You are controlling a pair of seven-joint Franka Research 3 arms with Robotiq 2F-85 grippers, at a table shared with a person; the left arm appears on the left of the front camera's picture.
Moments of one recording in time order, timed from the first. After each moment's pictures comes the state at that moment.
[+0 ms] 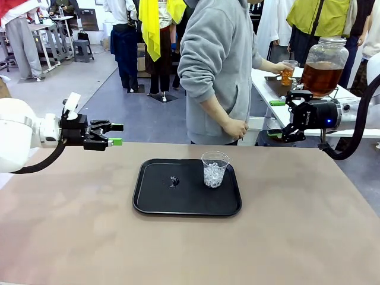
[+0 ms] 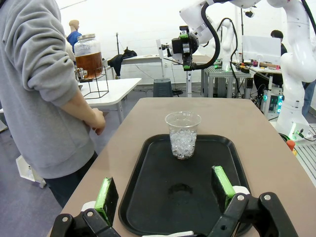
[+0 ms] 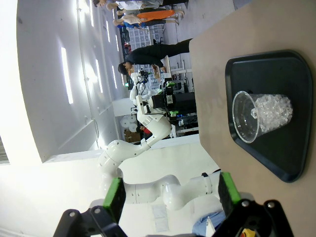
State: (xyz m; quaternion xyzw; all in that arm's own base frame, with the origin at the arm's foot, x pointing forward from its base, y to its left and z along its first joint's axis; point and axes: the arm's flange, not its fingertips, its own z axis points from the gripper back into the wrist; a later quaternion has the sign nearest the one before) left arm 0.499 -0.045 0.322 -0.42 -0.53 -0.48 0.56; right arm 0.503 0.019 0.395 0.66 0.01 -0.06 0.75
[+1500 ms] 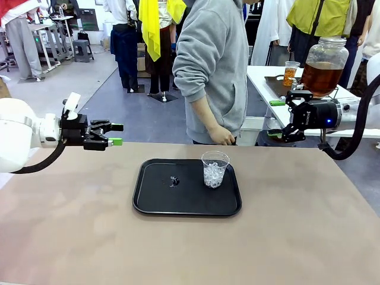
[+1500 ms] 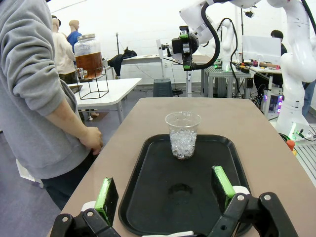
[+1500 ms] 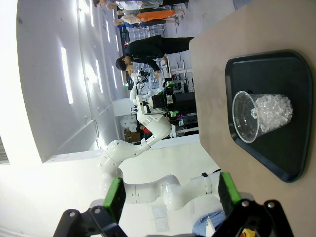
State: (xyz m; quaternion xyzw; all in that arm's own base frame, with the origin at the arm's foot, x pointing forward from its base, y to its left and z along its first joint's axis) left arm 0.499 -0.045 0.322 -0.42 -0.53 -0.48 0.56; right arm 0.503 0.019 0.395 0.66 0.01 -0.06 0.75
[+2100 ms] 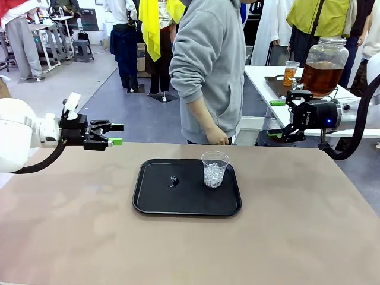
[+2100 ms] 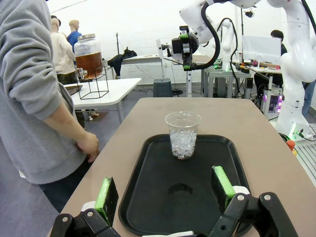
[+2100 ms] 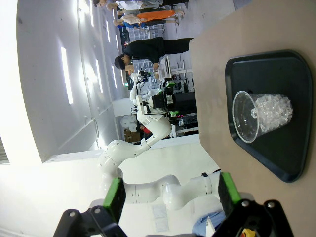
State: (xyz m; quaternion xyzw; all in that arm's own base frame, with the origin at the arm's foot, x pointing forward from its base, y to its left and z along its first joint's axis) left arm 0.499 -0.045 0.322 -0.42 -0.53 -0.48 0.56; right arm 0.503 0.019 0.395 0.66 0.01 -0.06 0.75
